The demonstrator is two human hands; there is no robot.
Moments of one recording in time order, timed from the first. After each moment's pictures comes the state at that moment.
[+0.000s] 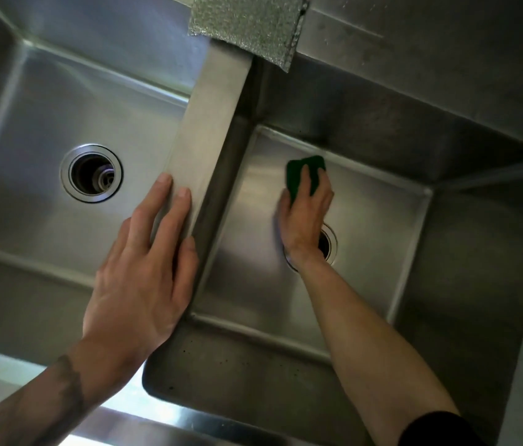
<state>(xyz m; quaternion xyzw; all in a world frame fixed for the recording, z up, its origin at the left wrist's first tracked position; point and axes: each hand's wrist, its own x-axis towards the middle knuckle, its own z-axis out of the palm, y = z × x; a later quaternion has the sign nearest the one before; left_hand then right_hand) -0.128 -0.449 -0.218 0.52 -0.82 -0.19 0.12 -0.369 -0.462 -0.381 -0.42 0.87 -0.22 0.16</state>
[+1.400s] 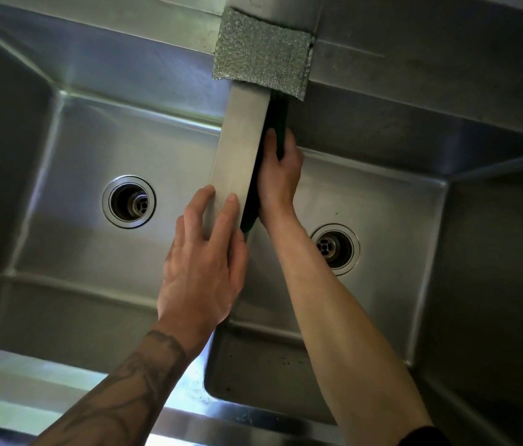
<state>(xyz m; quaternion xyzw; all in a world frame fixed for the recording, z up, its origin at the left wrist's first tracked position) -0.145 -0.481 -0.221 0.52 -0.83 -0.17 0.14 -0.291 -0.568 -0.292 -0.15 0.74 -0.53 0.38</state>
